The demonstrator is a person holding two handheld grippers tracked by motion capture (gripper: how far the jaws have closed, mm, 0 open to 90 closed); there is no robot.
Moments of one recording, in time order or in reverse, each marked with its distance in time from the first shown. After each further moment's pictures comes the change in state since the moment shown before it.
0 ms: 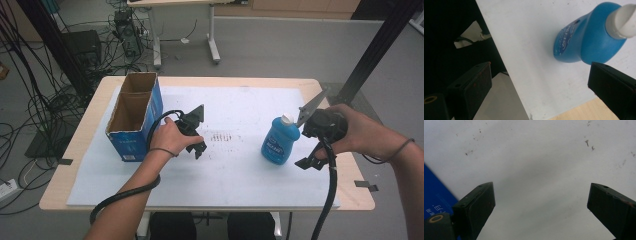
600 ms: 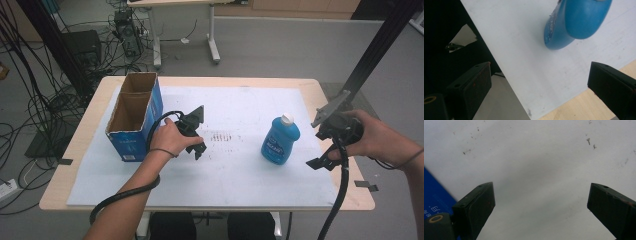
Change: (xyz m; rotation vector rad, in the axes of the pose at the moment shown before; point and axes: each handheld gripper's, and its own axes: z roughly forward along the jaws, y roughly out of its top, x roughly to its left) left arm 0.002 0.000 0.004 0.010 -0.006 0.003; right arm -0.008 -0.042 0.004 -0.035 -0.037 0.121
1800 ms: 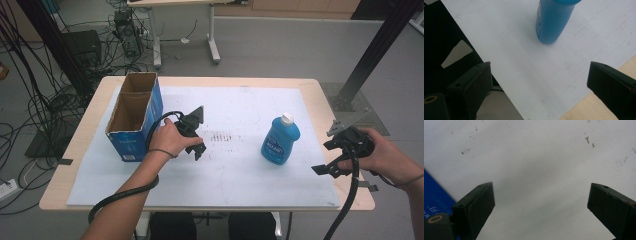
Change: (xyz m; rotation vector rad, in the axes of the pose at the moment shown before) left arm -0.001 -0.002 0.000 -0.002 -0.002 0.010; right arm -0.015 -0.078 0.034 -0.150 0.006 0.133
